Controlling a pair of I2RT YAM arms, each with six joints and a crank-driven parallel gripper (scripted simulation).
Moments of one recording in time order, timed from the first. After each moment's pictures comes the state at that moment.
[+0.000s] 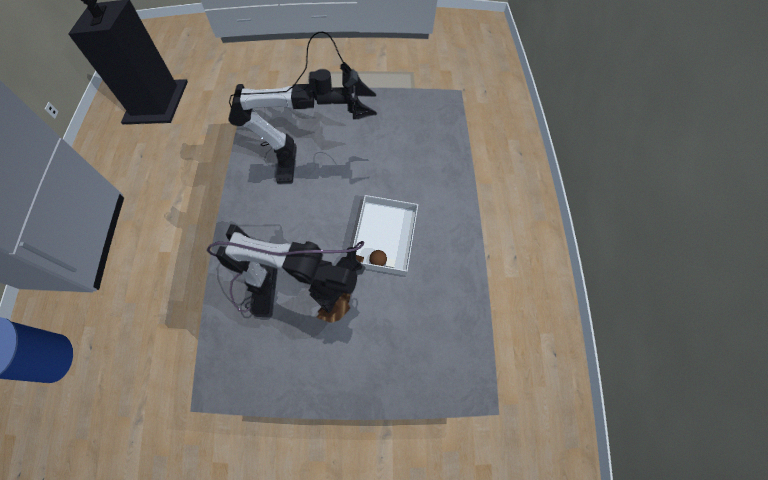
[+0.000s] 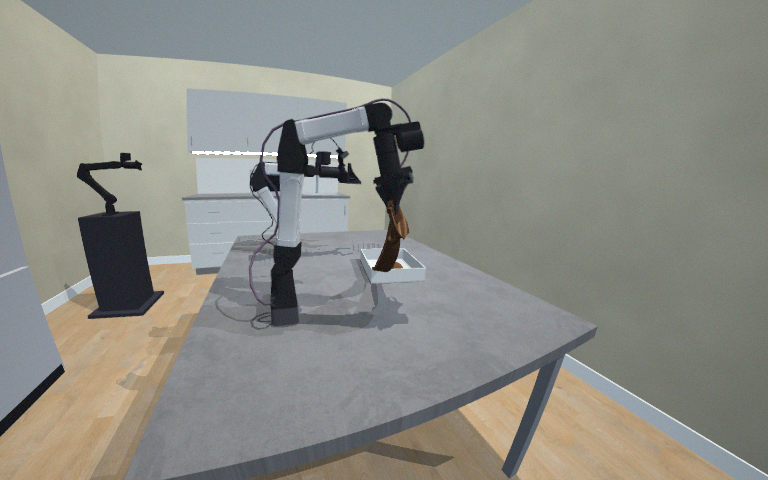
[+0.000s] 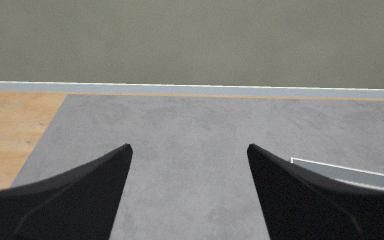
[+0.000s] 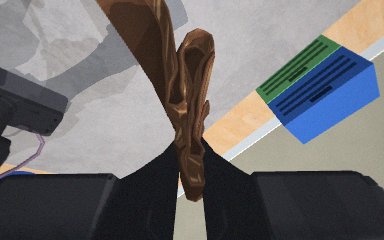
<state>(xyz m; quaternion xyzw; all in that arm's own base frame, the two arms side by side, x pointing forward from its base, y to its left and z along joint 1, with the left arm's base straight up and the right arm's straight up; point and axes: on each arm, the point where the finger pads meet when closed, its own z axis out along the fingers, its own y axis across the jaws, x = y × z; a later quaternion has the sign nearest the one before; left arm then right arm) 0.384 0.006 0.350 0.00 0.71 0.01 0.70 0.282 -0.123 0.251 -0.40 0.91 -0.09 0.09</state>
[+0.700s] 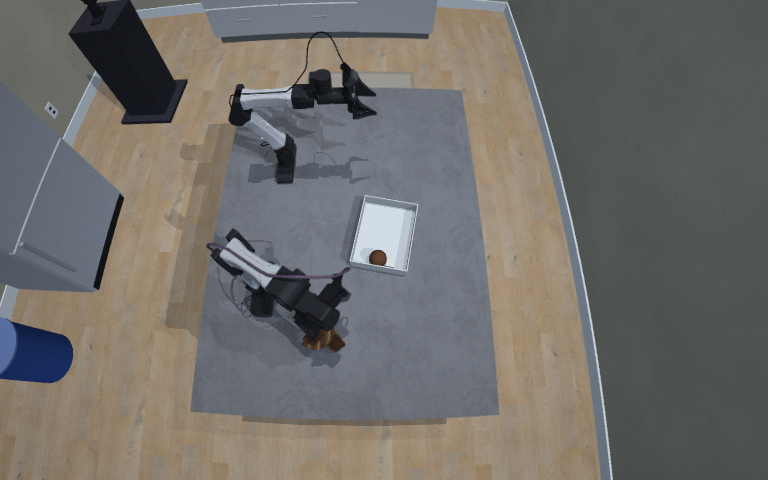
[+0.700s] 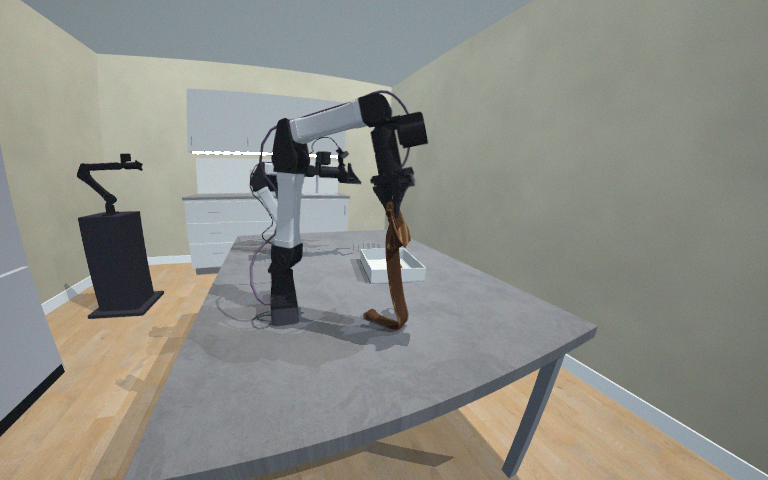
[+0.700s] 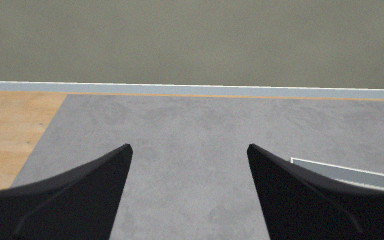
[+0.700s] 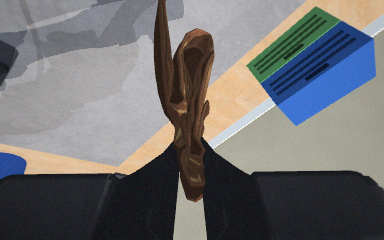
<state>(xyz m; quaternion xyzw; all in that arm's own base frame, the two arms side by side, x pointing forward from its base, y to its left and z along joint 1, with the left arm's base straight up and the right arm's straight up) 0.384 0.006 0.350 0.00 0.71 0.01 0.70 0.244 -0.205 0.254 -0.41 0.90 -0.11 0.06</state>
